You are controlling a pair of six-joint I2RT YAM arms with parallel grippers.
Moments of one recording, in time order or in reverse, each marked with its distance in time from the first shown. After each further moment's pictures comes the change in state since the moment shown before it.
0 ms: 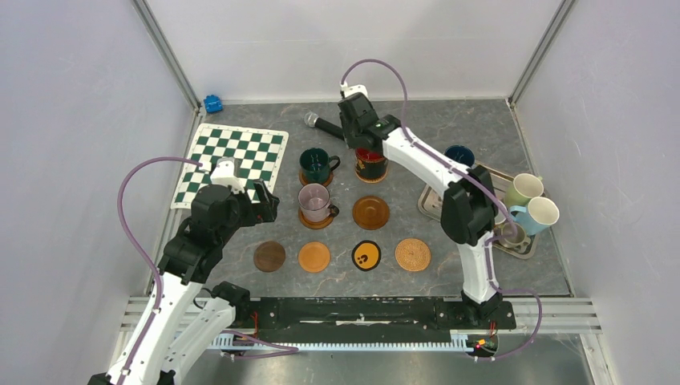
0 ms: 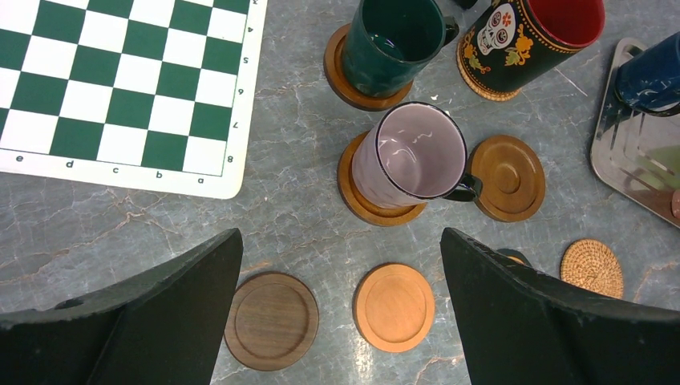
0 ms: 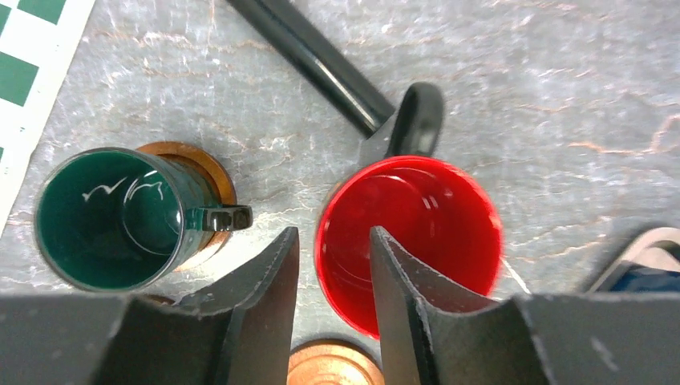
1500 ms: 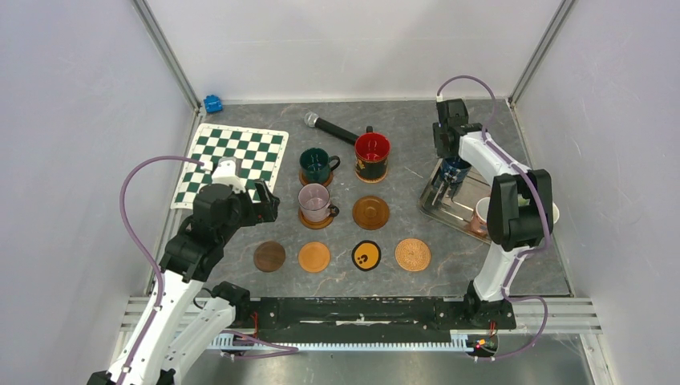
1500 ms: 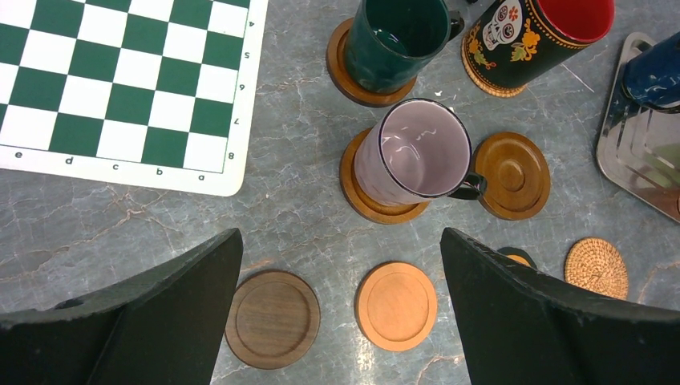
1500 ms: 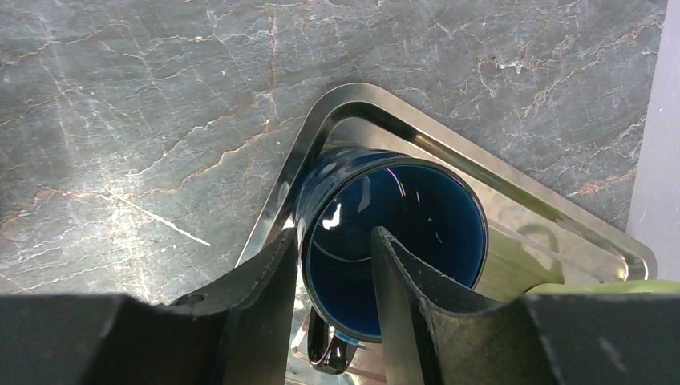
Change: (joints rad) left arm 0.000 0.014 -0.002 -0.001 -0.002 0.000; right arm -0.504 -0.248 -0.492 0.086 -0.057 -0.243
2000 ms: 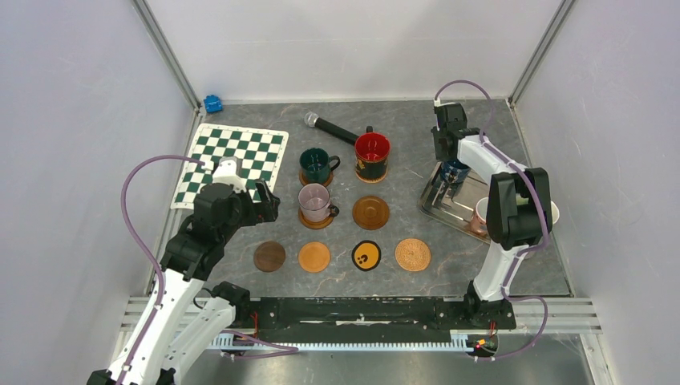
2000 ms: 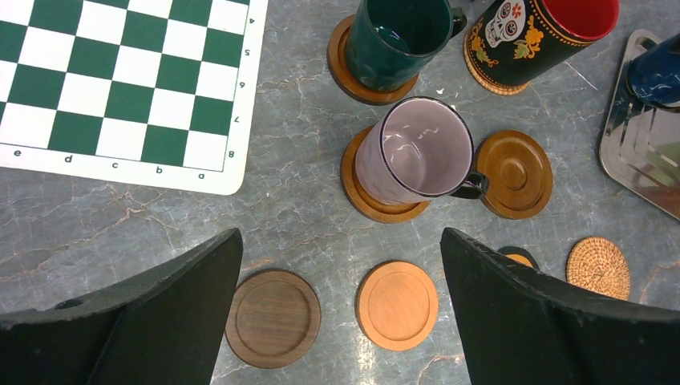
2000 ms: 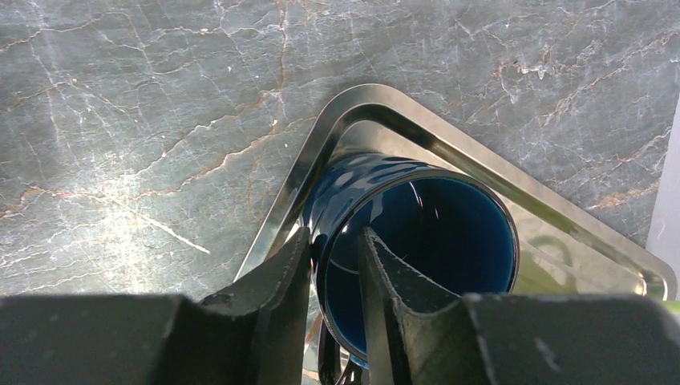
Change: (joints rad) left arm 0.000 0.006 0.000 0.000 0.001 0.000; right arm -0.006 0.017 -0.049 0.066 -0.019 -0.022
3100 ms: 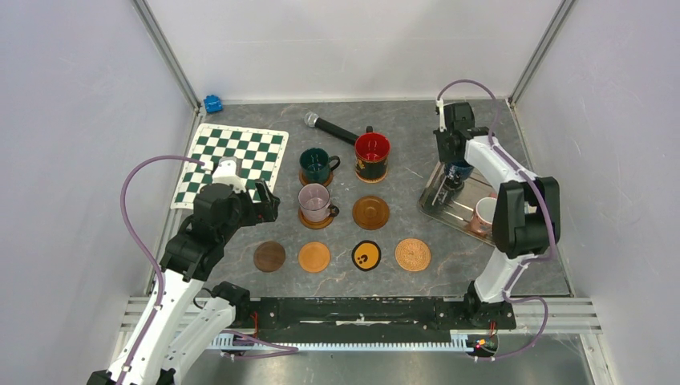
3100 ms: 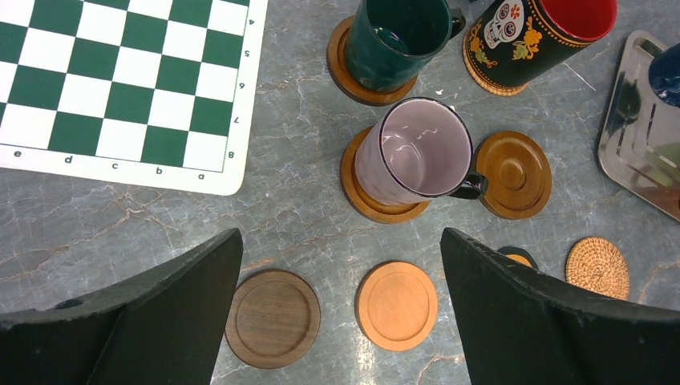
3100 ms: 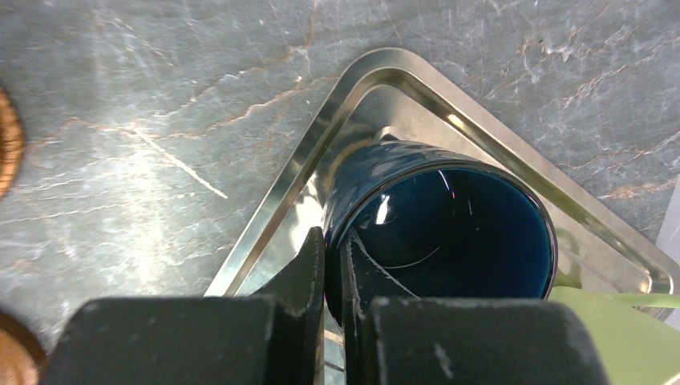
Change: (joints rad) left arm 0.000 -0.002 0.000 0.000 0.000 0.000; right arm -0.019 -0.058 -0.012 -0.086 -0.100 -0.037
